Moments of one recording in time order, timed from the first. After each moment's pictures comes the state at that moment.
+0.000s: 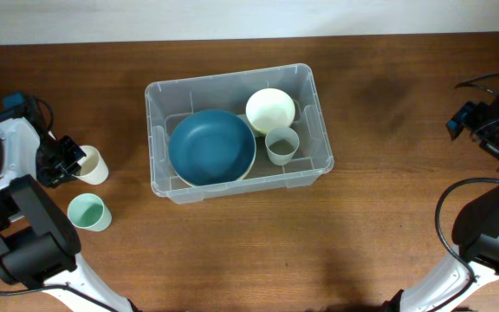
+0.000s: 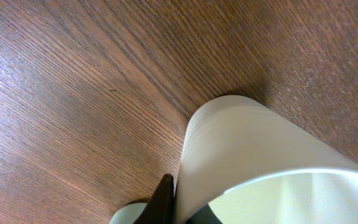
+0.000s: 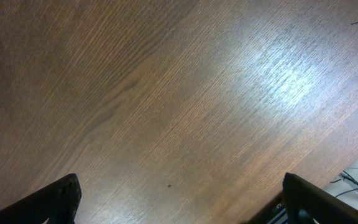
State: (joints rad) left arm 0.45 2.04 1.58 -1.09 0.00 -0.32; right arm -0.44 2.00 1.99 -1.55 0.16 0.44
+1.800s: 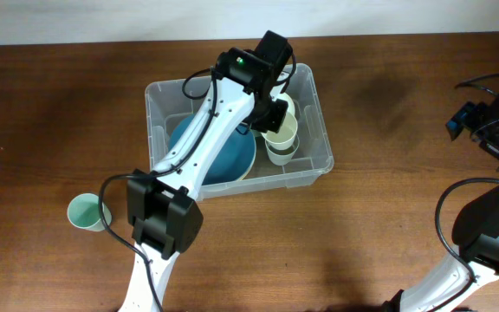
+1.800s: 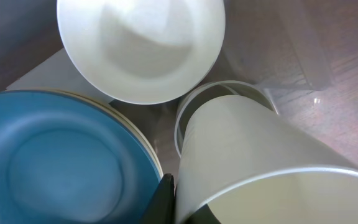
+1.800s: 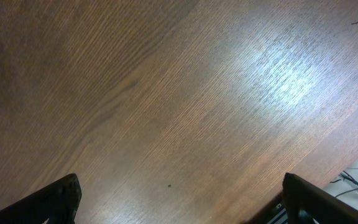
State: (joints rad) left arm -0.56 2.28 2.33 -1.38 0.07 -0.15; right arm -0.44 2.00 1.99 -1.55 0.16 0.44
